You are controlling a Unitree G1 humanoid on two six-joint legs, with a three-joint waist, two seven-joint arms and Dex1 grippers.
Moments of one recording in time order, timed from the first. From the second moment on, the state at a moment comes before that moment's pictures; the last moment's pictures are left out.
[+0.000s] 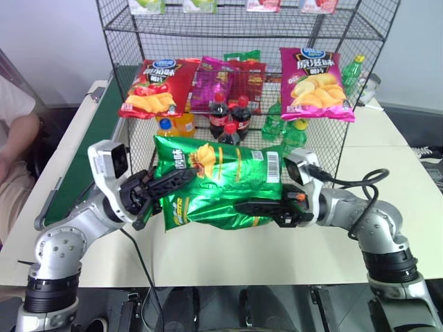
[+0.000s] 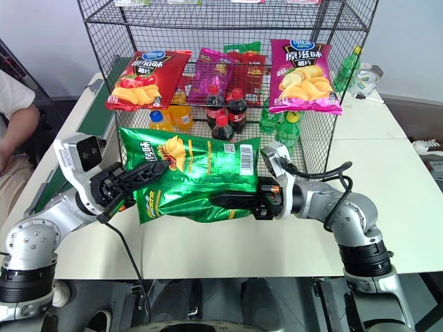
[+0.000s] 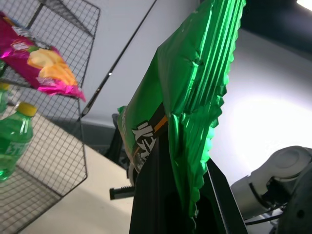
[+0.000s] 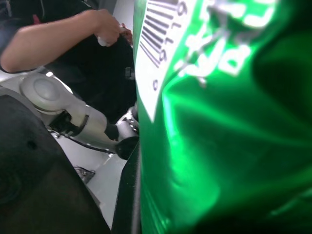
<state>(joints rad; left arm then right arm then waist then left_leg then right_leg) -0.18 0.57 0.21 -0.36 -1.38 0.76 -0.87 -0.38 -0.54 0.01 -0.27 1.07 0.96 1.09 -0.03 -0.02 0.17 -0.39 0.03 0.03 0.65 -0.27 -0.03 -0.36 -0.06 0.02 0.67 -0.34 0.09</state>
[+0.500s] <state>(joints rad) -0.06 0.63 0.37 -0.31 -1.06 0.56 -0.93 -0.39 -0.61 0.00 -0.32 0.56 0.36 1.04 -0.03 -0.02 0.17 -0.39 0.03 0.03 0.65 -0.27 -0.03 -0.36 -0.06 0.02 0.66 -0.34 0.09</state>
